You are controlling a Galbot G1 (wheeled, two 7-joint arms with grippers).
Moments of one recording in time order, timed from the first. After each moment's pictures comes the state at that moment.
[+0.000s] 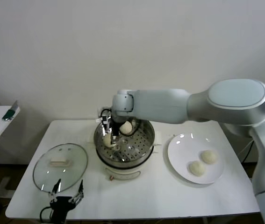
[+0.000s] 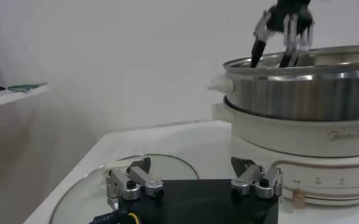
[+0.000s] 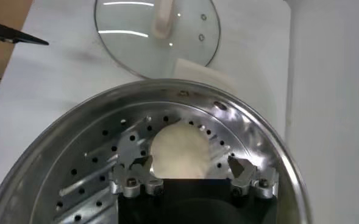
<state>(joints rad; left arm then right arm) 1.80 -1.51 -0.65 -2.04 0.00 -0.01 0.02 0.73 1.43 -1.60 1.17 0.94 -0.47 -0.73</state>
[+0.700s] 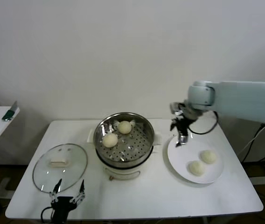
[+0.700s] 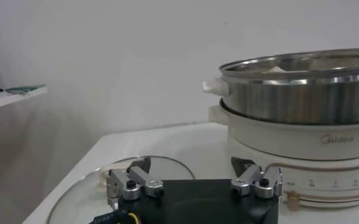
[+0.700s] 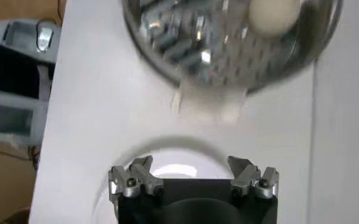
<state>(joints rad) 1.81 -1.52 -0.64 -2.05 0.01 -0.01 0.02 0.83 0.81 -1.80 1.47 0.66 -0.37 -0.88</state>
